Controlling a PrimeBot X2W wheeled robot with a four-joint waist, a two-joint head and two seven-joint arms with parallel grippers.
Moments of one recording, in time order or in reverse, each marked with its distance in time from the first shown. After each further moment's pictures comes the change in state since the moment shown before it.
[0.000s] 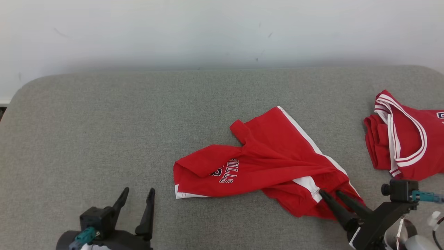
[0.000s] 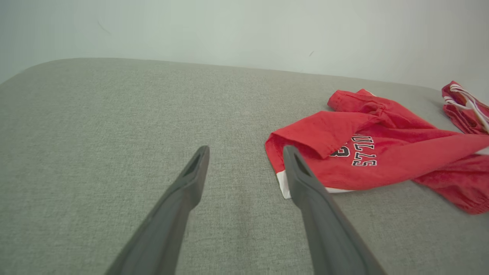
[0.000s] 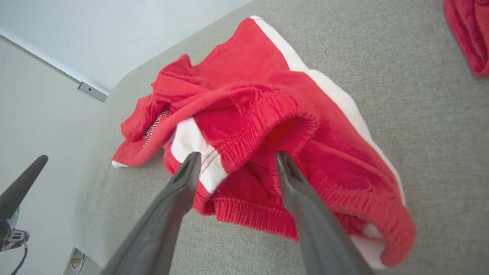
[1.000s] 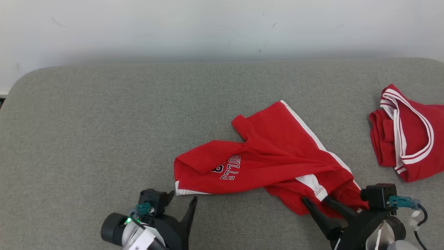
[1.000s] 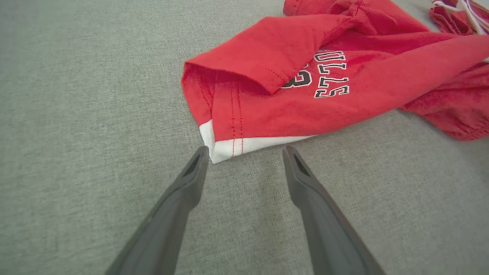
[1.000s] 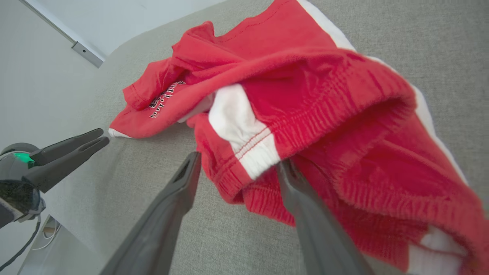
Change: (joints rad) left arm -0.196 -0.123 -0.163 0.277 0.048 -0.096 0.168; right arm 0.022 0.010 0.081 -0.117 -0.150 -0.078 -0.022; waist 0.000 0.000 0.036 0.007
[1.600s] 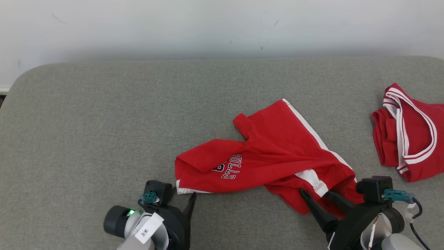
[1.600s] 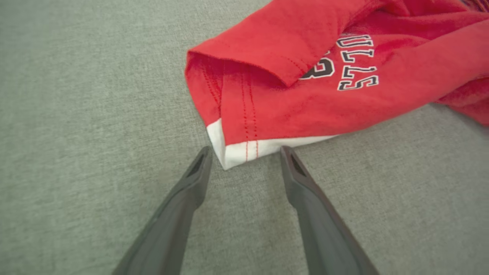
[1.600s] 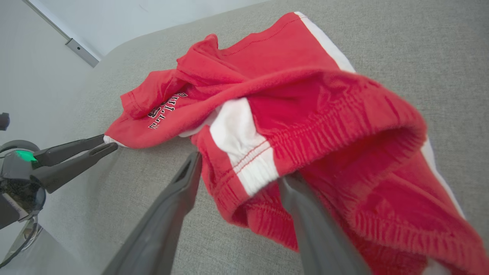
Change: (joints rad) left arm -0.091 -0.040 -0.015 0.142 0.020 -0.002 0.026; right arm -0.037 -0.001 0.018 -0.023 -0.059 -0.055 -0.007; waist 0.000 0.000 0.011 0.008
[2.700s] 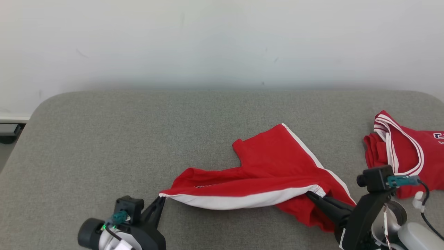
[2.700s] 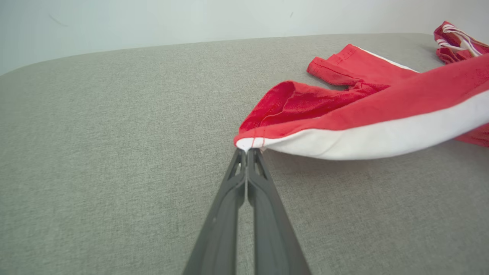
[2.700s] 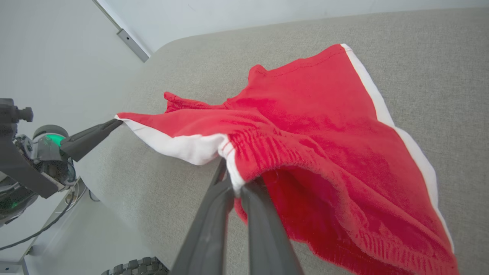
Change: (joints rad) left arm 0.105 0.107 0.028 -0.088 -0.018 -0.009 -0.124; right arm -0.027 -0.079 0.000 -0.063 0.146 0.086 0.173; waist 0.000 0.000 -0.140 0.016
